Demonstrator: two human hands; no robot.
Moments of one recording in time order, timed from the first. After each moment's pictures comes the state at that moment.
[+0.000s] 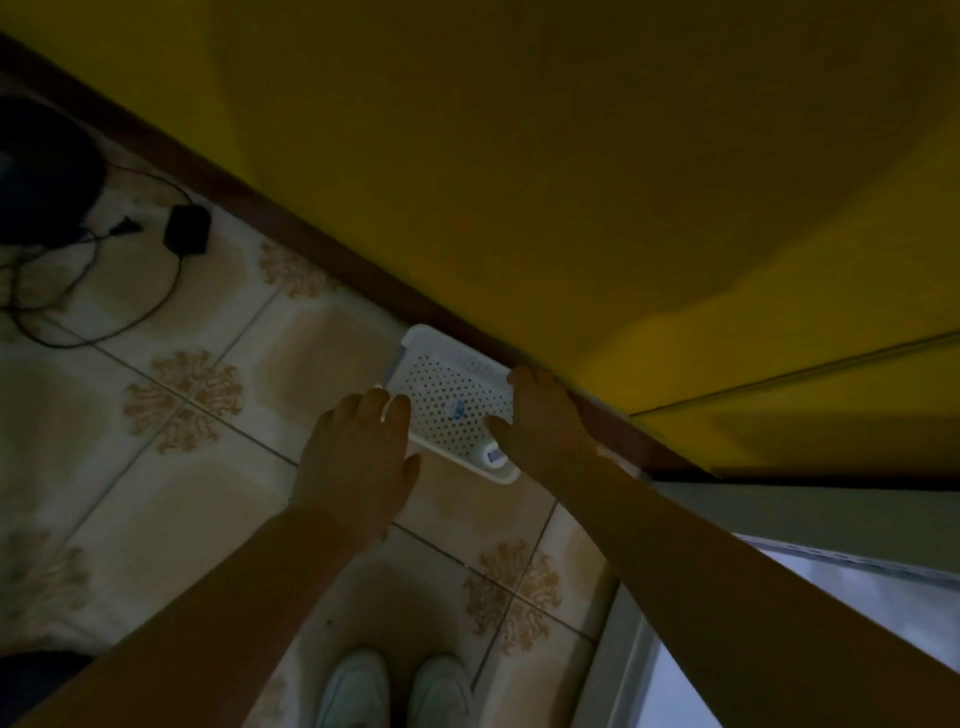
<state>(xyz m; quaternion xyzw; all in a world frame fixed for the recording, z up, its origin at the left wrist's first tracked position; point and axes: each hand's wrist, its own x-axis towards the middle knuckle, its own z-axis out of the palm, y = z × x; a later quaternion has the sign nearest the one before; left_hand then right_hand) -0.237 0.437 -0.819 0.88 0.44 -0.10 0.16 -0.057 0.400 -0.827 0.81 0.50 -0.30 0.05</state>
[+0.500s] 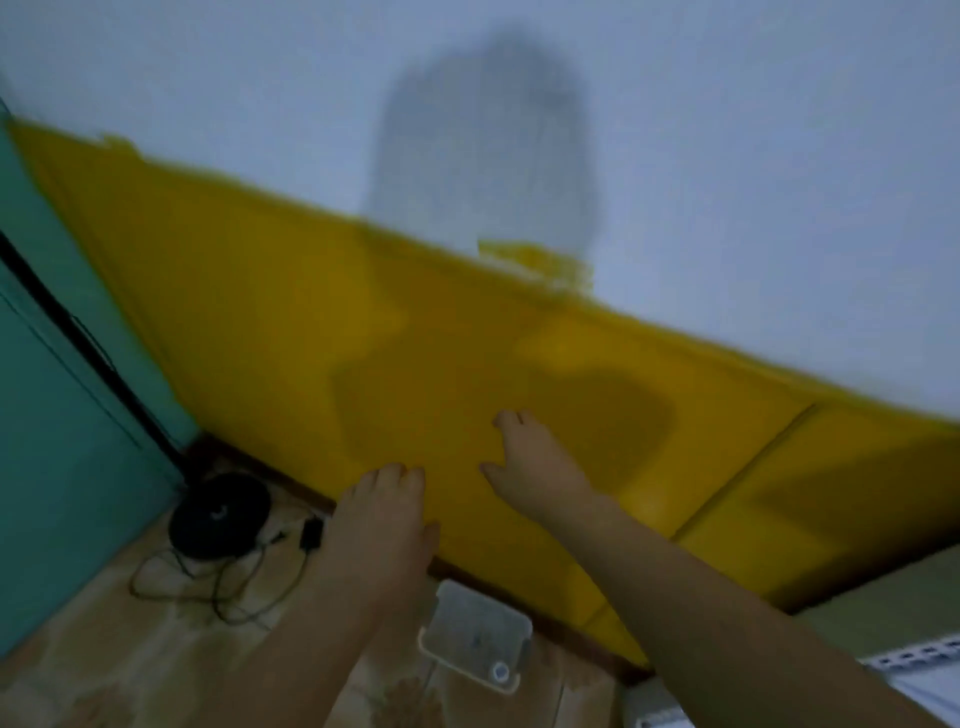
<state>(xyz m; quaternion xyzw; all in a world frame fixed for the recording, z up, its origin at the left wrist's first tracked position) -0.255 0.442 -0.309 0.89 0.46 0.01 0.07 -0.086 0.426 -0.294 0.78 0.60 -0.16 -0.08</state>
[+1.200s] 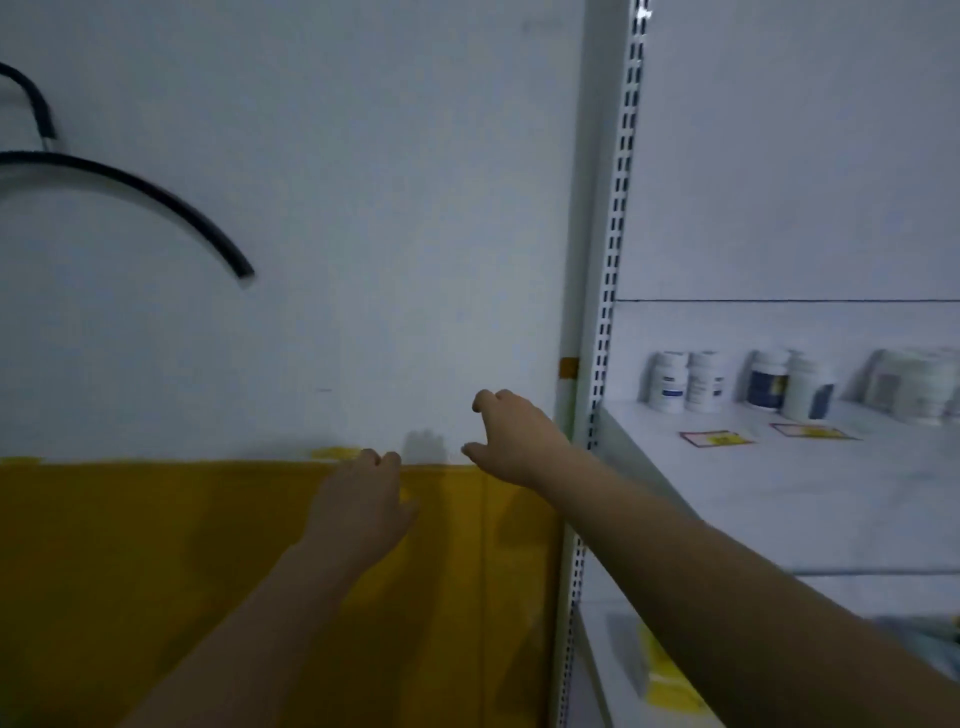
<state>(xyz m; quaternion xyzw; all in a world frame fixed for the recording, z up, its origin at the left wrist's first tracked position) -0.267 0.222 -0.006 0.94 0.30 0.15 -0.01 -0.129 0.120 0.032 0.85 0.49 0.09 -0.17</state>
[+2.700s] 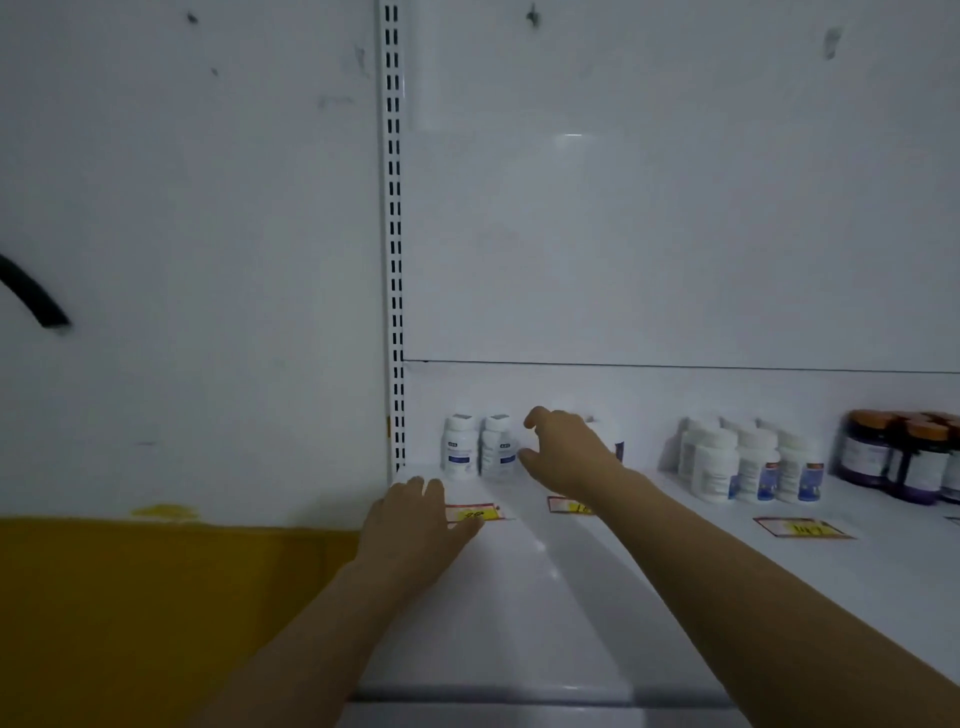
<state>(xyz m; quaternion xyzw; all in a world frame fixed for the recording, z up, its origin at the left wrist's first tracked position) -0.008 -0.024 0.012 0.95 0.28 0.15 0.01 0.121 -0.139 0.074 0.88 0.41 0.10 -0.20</state>
